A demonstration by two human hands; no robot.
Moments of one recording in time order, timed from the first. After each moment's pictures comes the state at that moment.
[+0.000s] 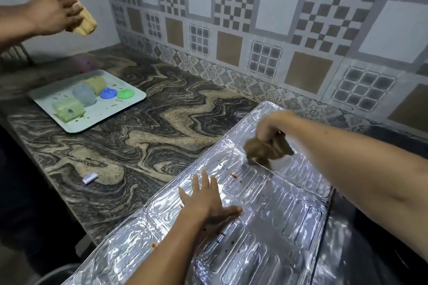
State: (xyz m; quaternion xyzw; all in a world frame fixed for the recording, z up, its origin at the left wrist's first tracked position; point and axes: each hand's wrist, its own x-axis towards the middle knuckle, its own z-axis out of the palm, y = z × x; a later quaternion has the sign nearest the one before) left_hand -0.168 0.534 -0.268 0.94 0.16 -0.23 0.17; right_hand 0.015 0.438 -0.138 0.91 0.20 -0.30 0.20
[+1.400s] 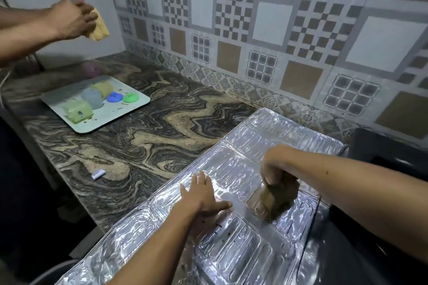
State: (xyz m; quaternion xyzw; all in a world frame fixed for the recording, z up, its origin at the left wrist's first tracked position) left_hand -0.180 0.541 -0.258 0.95 0.14 -0.22 0.17; right_hand -0.050 0.409 -0.163 0.76 0.32 -0.38 0.42
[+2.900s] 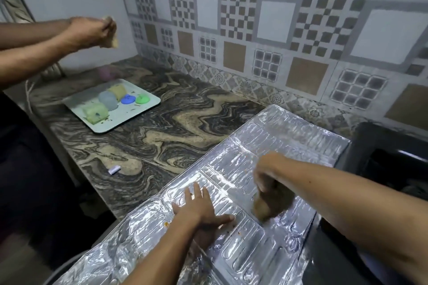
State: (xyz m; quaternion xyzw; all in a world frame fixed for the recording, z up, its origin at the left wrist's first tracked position) left_hand -0.224 0.530 -0.257 0.92 0.23 -0.28 0.17; right_hand -0.099 0.417 -0.155 0.79 0.34 -0.34 0.39
